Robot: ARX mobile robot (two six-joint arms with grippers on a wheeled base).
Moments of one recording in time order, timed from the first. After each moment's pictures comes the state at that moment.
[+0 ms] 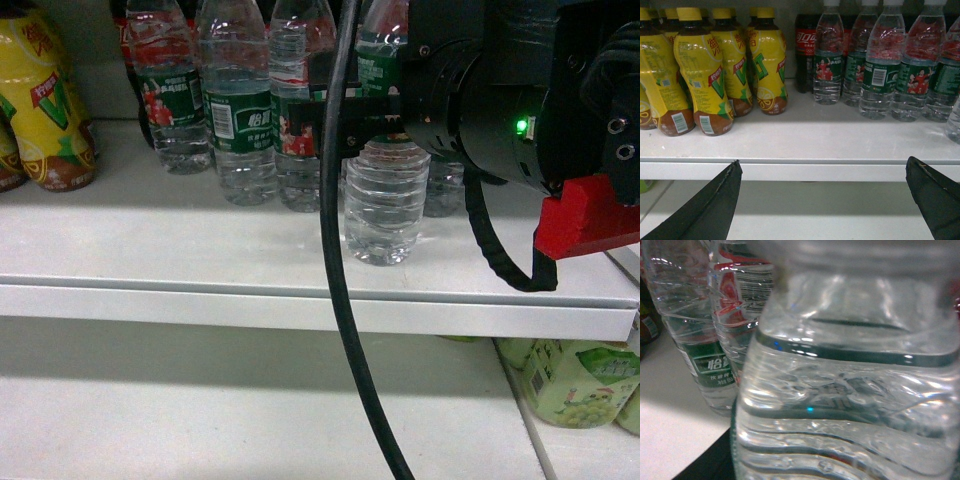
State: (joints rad) left arm 0.00 0.01 0.01 0.00 0.00 0.00; right arm 0.51 1.84 0.98 0.68 0.25 0.07
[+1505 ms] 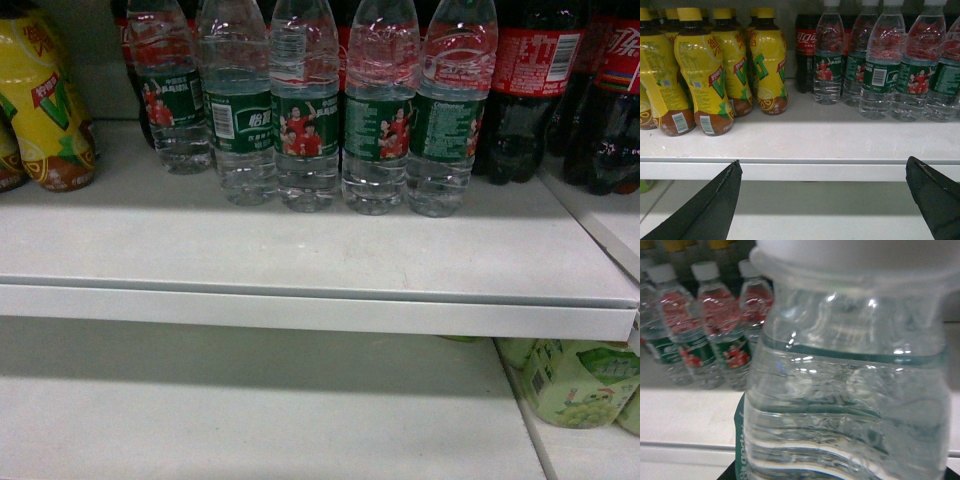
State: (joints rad) left arm 0.00 0.01 0.01 0.00 0.00 0.00; right arm 0.31 0.81 0.42 0.26 0.23 0.11
